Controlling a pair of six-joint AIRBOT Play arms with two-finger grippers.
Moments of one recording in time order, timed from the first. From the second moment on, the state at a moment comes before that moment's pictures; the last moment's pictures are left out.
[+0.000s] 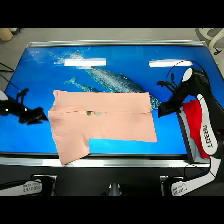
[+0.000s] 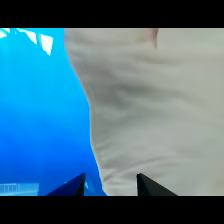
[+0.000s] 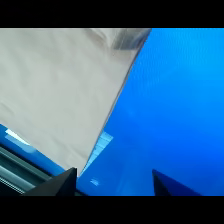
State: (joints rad) left arm 0.32 -1.35 1.03 1.25 -1.38 -1.40; right arm -0.08 -1.69 1.51 -1.33 1.65 1.00
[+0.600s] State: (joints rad) left arm 0.33 -1.16 0.57 1.12 -1.24 -1.34; right arm -0.09 -1.56 1.26 -1.36 1.54 0.98
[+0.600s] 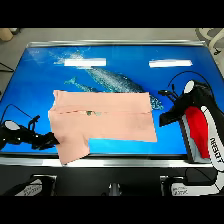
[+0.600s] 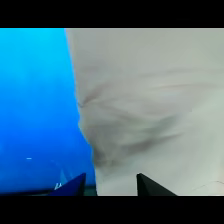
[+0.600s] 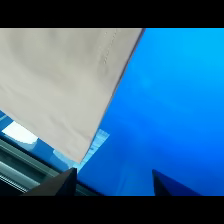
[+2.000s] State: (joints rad) left arm 0.29 -1.15 0.55 1.11 -1.19 -1.35; right arm -0.09 -1.50 0.91 -1.16 1.33 1.04
